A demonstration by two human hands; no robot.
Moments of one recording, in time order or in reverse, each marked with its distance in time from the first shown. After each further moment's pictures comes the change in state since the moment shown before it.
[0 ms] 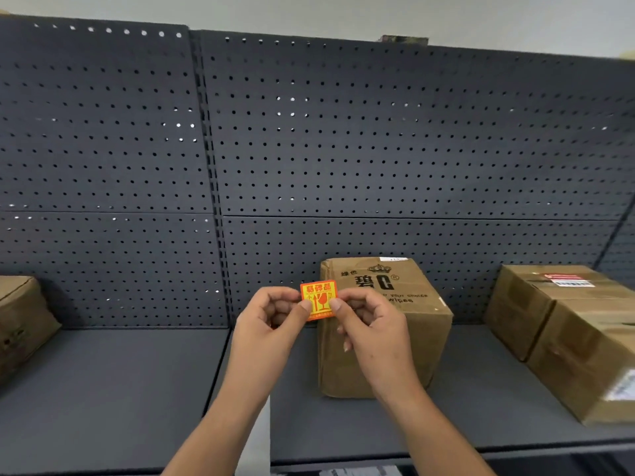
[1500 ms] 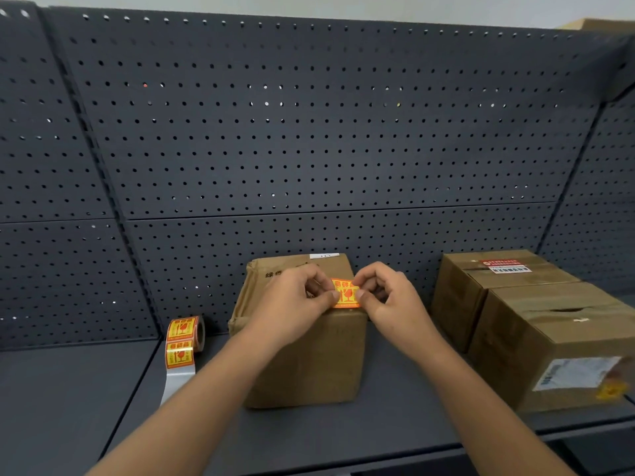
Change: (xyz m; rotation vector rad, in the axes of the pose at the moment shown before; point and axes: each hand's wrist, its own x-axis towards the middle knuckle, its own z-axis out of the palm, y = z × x) left_hand 0.047 0.001 0.166 0.676 -0.411 0.123; right_hand 0.078 0.037 -0.183 -0.483 -0.145 -0.127
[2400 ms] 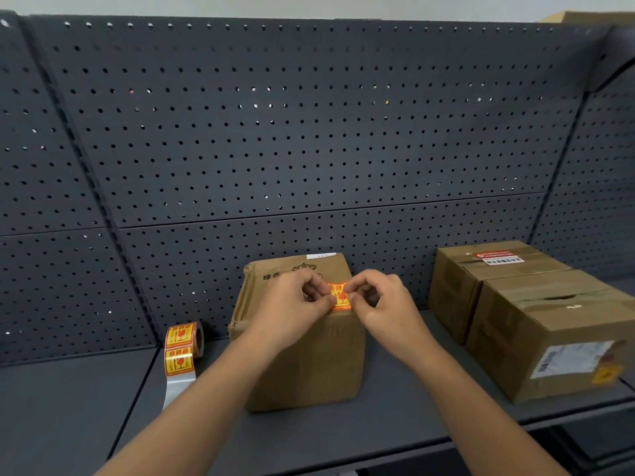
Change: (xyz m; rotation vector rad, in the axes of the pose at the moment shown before) left_hand 0.002 -0.004 0.003 -0.027 -0.027 0.001; right_hand -0.013 -0.018 0.007 -0.085 0.034 0.069
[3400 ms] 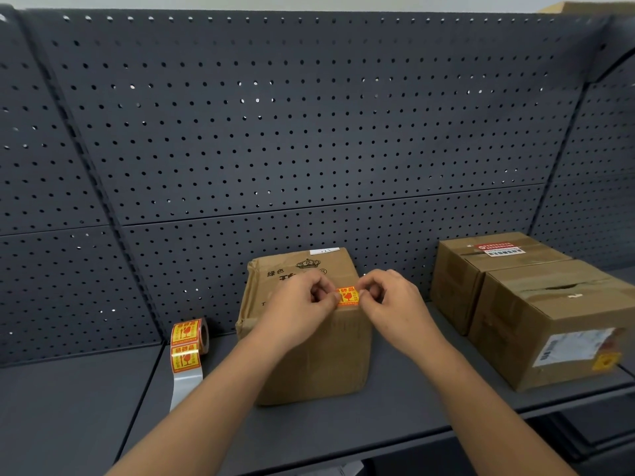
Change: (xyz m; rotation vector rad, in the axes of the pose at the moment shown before) left_hand -0.003 -0.009 0.003 0.078 -0.064 0.015; right_hand -0.005 -0.005 0.003 -0.178 0.029 0.116
